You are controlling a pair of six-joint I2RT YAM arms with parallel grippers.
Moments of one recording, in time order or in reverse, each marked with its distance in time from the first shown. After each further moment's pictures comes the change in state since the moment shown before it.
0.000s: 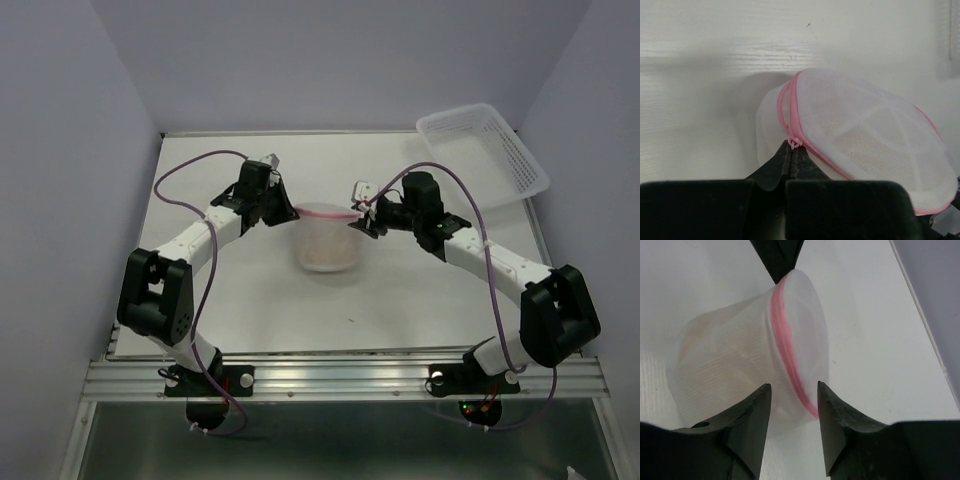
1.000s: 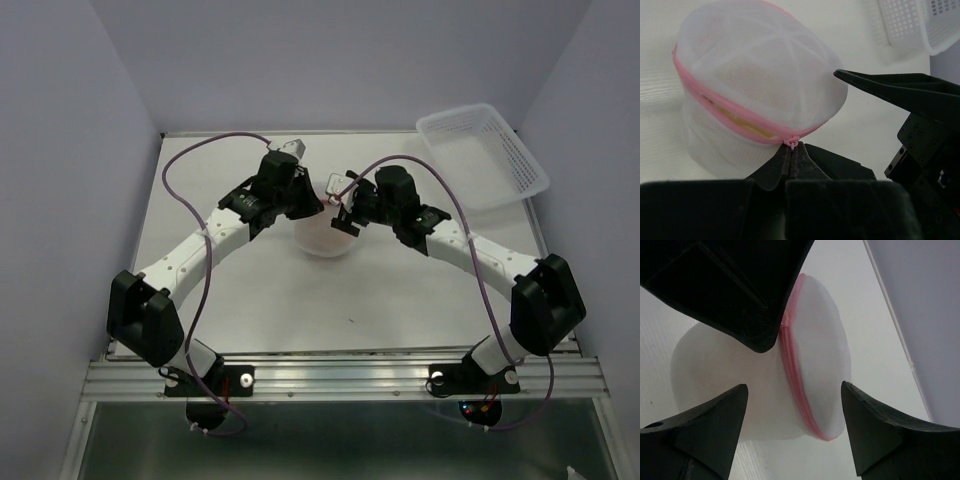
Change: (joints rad) left arm -0.202 -0.134 0.162 -0.147 -0.140 -0.061; right arm 0.133 0.079 0.156 -0.053 0.279 0.021
